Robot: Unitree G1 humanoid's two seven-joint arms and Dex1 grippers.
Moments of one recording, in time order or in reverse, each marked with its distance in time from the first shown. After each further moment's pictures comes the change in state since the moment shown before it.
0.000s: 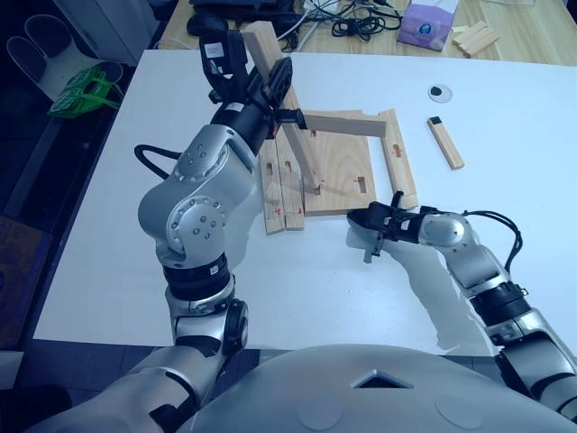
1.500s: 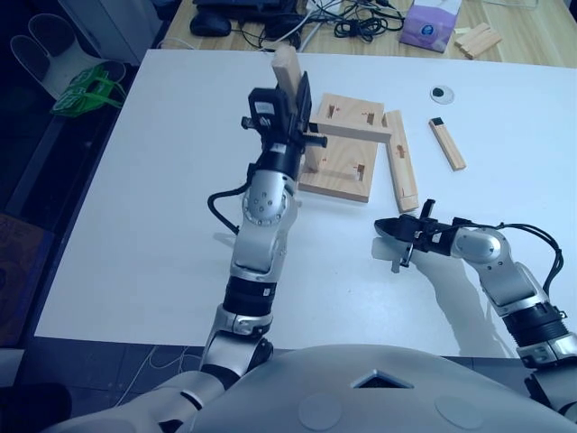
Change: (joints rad) left arm 0.253 -0.153 -0.306 0.376 0.552 -0.951 -0.126; right arm 0.154 -0.182 -0.122 -0.100 0.002 -0.098 0.034
